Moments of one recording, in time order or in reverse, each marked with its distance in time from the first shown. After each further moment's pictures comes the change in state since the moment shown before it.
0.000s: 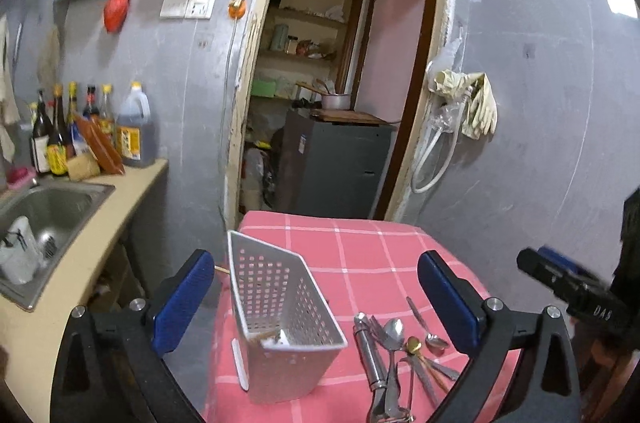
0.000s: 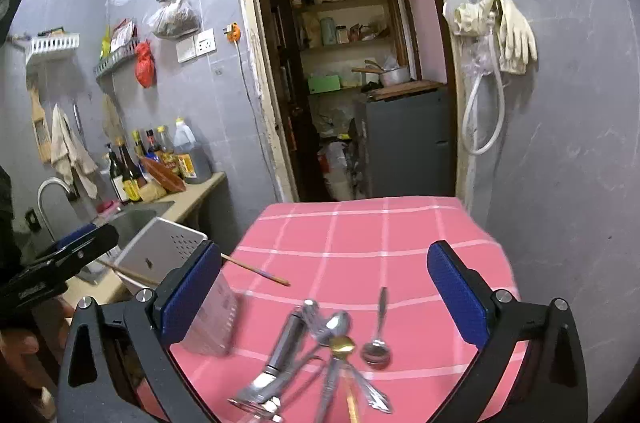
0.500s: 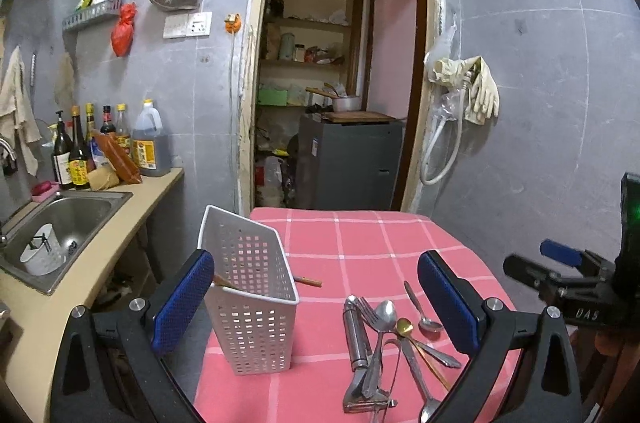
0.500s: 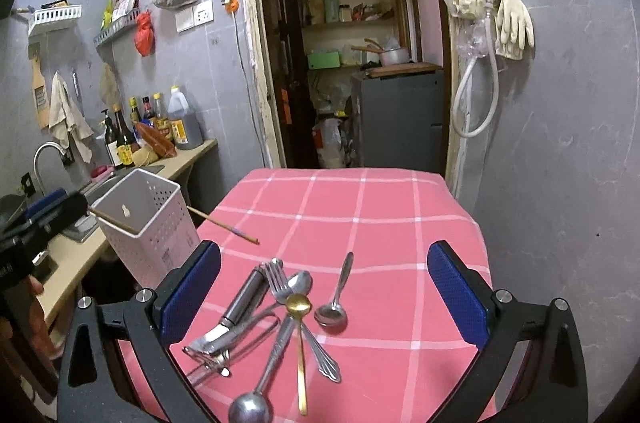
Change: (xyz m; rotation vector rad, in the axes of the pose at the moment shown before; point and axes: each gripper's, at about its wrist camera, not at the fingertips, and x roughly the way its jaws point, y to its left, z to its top) left arm -0.026 -0.060 -0.024 0.049 -0.036 0.109; right arm -0.002 -0.044 -0.021 -0.051 0.092 0.007
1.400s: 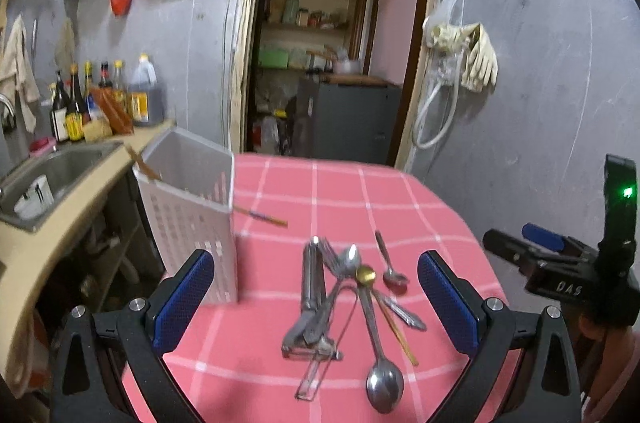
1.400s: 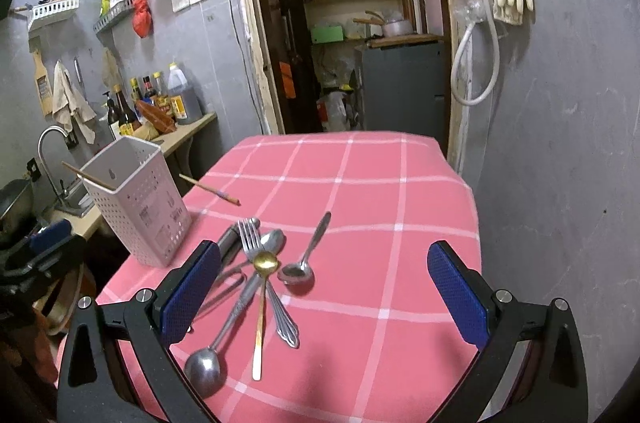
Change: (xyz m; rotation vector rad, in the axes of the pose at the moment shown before) left arm 0.005 -0.048 -0.052 -0.060 0.158 -0.002; right arm 0.017 -0.050 -0.031 0.012 0.104 0.046
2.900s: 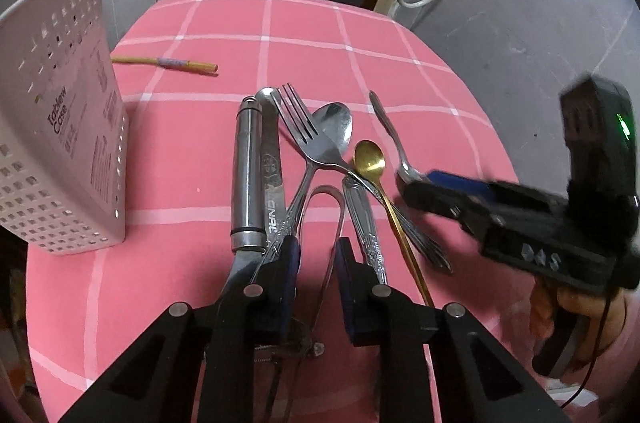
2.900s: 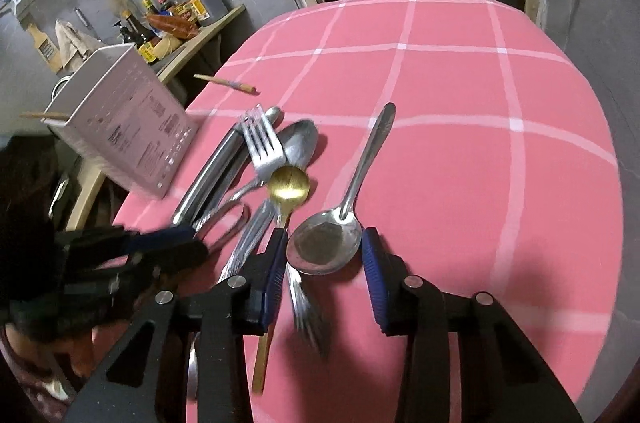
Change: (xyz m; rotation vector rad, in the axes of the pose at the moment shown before) left arm 0.153 -0.003 -0.036 -0.015 0.547 -0.173; right arm 0.135 0.012 -0.044 0.031 0.430 0.240
